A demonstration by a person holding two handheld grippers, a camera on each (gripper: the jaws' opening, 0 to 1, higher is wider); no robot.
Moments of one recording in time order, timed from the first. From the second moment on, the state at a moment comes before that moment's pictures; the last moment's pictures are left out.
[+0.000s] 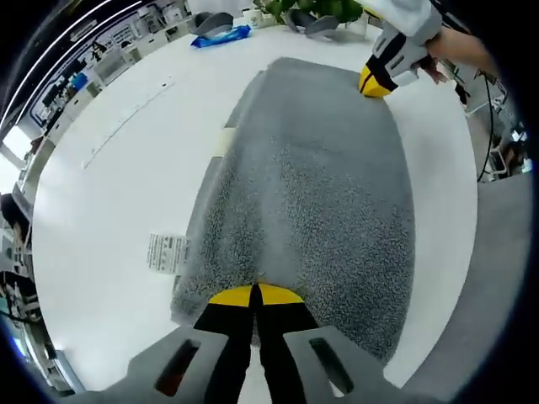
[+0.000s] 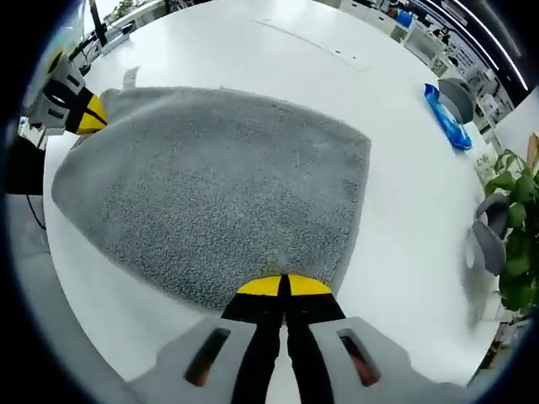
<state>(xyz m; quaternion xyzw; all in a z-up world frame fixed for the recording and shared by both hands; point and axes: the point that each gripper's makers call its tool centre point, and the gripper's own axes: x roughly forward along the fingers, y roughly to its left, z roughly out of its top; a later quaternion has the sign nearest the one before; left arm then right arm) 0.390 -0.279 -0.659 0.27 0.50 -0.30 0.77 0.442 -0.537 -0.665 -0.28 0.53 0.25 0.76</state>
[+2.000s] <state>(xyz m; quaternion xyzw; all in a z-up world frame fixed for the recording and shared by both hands) 0.307 -0.369 -0.660 0.31 0.46 -0.38 0.74 0.520 -0.533 -0.663 -0.31 0.49 0.28 0.77</state>
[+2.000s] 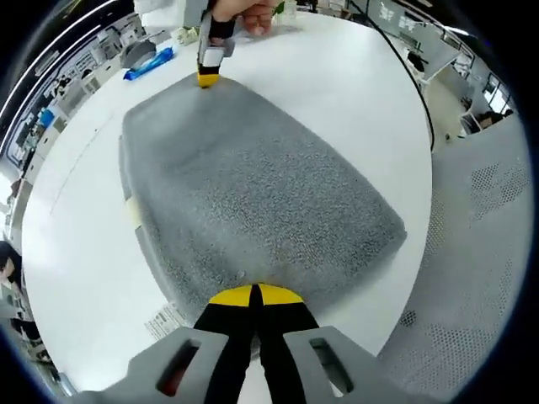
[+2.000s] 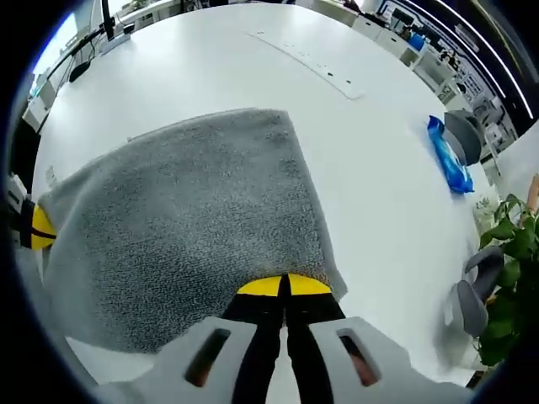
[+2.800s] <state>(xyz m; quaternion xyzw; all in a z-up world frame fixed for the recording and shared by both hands) 0.309 -0.409 -0.660 0.28 0.47 -0.39 0.74 0.552 -0.528 -0.662 -0.34 0.47 0.28 0.77</state>
